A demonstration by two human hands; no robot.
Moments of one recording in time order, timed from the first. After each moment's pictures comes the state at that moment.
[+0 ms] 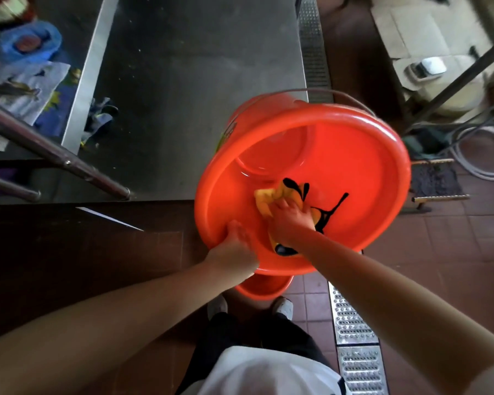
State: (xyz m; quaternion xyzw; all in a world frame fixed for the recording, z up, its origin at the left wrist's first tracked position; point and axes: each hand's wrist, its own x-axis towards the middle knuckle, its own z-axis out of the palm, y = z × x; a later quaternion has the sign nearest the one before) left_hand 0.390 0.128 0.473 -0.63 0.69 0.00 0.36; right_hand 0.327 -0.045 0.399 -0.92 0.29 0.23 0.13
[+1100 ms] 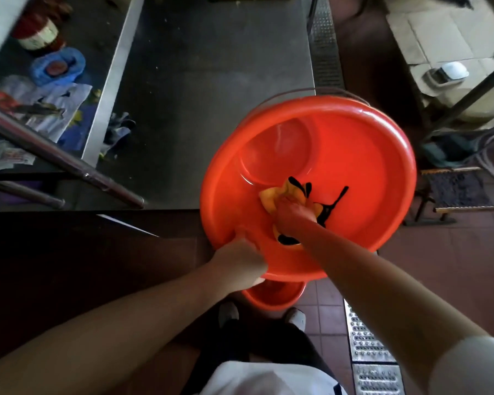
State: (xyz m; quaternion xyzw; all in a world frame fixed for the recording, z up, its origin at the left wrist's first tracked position) left_hand 0.399 0.110 0.493 -0.61 0.73 0.08 0.30; right_hand 0.363 -0.078 0.387 -0.91 0.28 0.24 0.19
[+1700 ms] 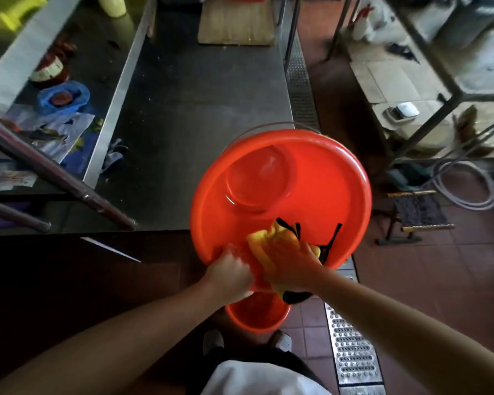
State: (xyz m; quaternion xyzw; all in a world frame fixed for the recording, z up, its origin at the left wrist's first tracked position) left_hand 0.394 0.120 0.506 -0.70 0.67 0.09 0.23; right_hand 0.285 -0.031 0.456 -0.95 0.15 0.24 0.10
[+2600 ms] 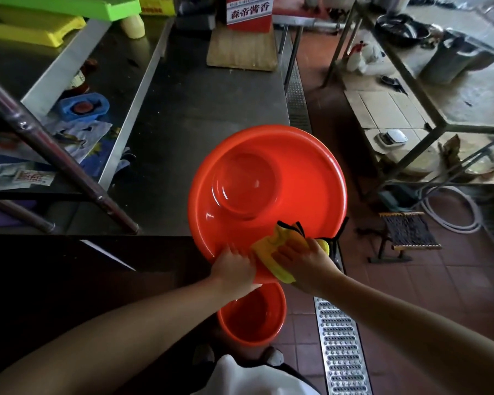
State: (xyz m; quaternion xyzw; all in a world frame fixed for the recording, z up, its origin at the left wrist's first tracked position) left_hand 0.397 0.114 0.497 -0.77 0.60 0.08 0.20; right_hand 0.260 -0.042 0.521 -0.97 0.03 0.18 -0.14
